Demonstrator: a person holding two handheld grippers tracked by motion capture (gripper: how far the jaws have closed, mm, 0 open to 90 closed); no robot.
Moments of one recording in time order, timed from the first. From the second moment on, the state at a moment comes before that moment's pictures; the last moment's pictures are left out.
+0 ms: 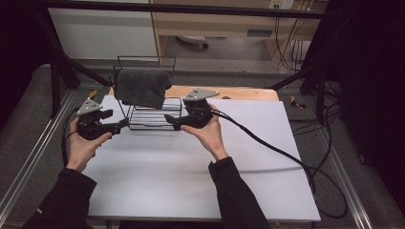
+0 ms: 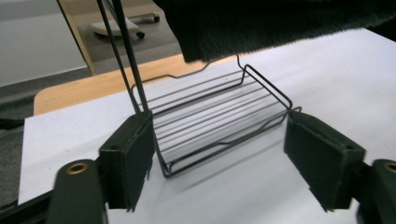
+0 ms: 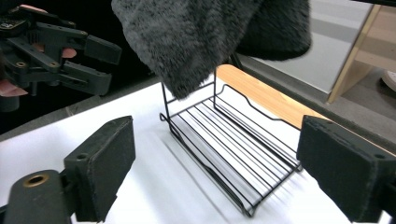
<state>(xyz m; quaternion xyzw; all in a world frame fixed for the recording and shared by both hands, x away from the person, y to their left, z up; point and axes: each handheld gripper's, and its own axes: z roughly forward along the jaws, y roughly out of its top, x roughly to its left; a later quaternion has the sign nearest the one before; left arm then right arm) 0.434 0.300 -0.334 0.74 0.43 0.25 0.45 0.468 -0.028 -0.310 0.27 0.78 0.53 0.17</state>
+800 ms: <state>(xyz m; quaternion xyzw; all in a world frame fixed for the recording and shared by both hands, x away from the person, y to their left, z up) 0.395 0.285 -0.379 0.77 0.41 0.21 0.44 0.421 -0.145 -0.355 0.34 0.78 0.50 0.14</state>
